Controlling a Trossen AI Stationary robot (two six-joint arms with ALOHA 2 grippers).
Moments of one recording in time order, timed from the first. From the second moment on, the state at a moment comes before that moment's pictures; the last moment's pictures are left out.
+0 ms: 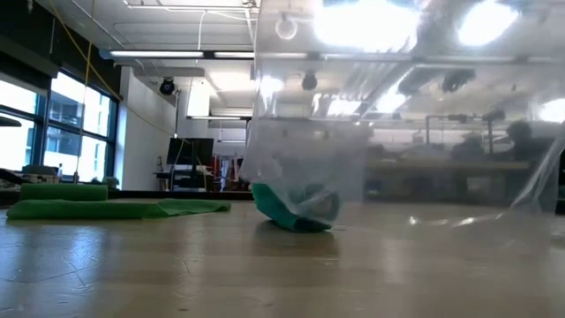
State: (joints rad) left arm -0.60 1.75 0.97 0.51 -0.38 0.25; right arm 0.77 1.75 1.34 -0.45 0.60 0.67
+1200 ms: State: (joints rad) left arm -0.59 1.78 0.97 0.65 -0.39 0.22; right arm 0.77 1.77 1.34 -0.57 0.55 0.75
